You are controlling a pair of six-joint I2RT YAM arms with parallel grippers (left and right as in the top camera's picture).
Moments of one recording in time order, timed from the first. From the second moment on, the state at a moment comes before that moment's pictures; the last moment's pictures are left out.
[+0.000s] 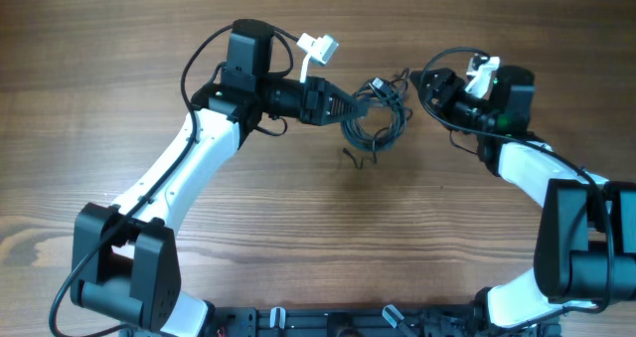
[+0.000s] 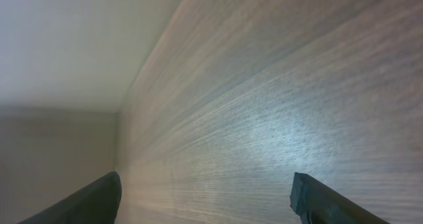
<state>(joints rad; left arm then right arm) -0.34 1.69 1.22 -0.17 1.31 -0.54 -0.06 1.73 0.79 0.36 -0.67 0.81</state>
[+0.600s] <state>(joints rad) -0.29 1.69 1.22 -0.20 1.13 -0.54 -0.05 1.74 0.78 1.16 -1.53 0.73</state>
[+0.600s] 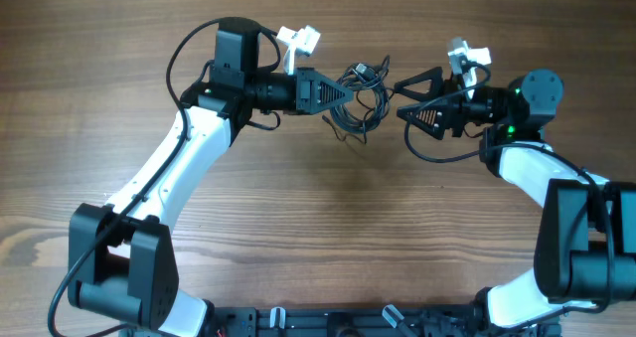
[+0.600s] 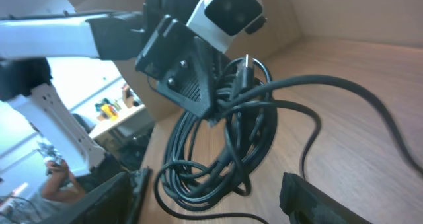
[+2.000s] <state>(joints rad) -0.25 1.68 1.21 -0.15 1.21 -0.12 -0.09 1.73 0.79 0.23 -1.36 0.19</state>
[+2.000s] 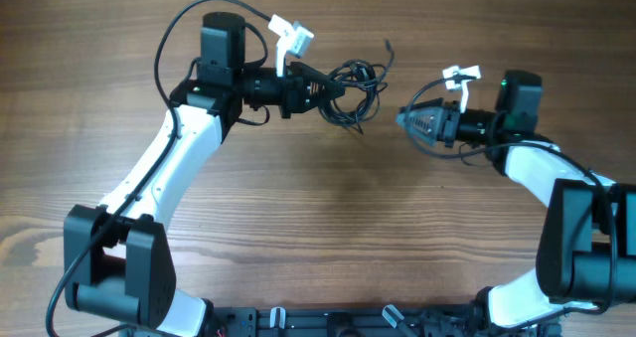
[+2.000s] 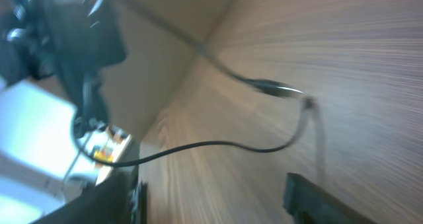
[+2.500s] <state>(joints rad) -0.26 1.68 1.21 -0.07 1.12 -0.44 0.13 1.73 0.79 0.46 -1.05 0.23</state>
